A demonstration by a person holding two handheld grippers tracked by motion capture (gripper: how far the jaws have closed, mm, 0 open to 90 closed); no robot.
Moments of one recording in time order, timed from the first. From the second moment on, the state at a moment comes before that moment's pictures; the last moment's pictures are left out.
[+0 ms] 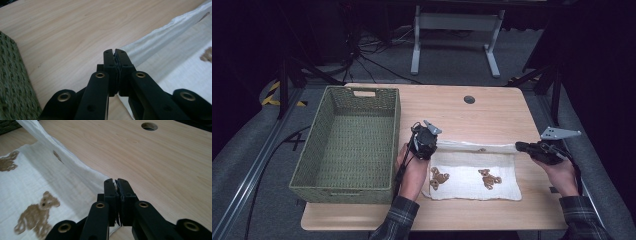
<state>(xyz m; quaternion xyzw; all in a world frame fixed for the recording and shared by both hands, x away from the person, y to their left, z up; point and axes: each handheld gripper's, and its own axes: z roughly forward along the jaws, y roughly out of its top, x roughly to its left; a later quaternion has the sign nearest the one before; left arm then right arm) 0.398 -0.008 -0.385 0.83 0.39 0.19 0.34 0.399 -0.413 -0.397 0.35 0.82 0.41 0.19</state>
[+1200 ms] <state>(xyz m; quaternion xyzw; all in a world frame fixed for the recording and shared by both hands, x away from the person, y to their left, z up) 0.309 0.010 -0.435 0.87 0.36 0.11 0.33 0.311 -0.414 -0.429 0.31 0.85 0.40 0.09</state>
